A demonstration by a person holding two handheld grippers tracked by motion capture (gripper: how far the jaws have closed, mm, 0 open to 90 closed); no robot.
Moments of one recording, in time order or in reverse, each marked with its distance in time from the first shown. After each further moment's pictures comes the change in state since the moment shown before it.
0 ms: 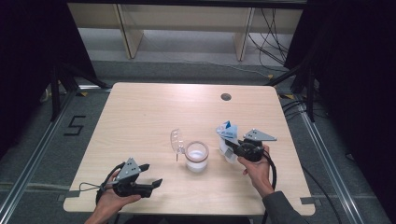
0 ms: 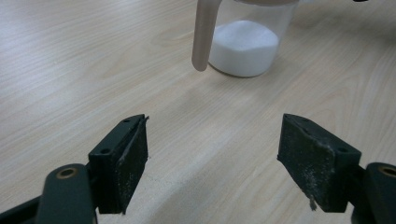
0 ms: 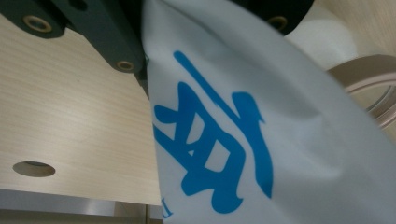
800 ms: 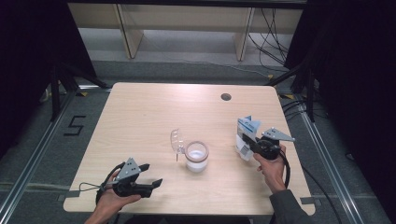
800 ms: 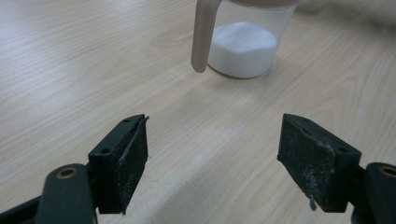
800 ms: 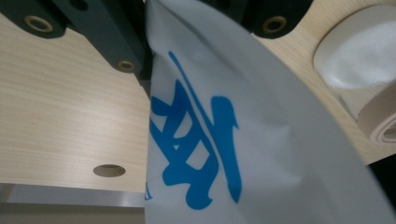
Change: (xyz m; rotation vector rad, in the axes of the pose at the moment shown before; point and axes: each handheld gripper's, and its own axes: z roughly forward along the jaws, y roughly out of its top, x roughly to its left) left arm 0.000 0.001 0.000 -0.005 -0.009 0.008; right arm -0.042 -0.007 -0.026 -0.037 -0.115 0.041
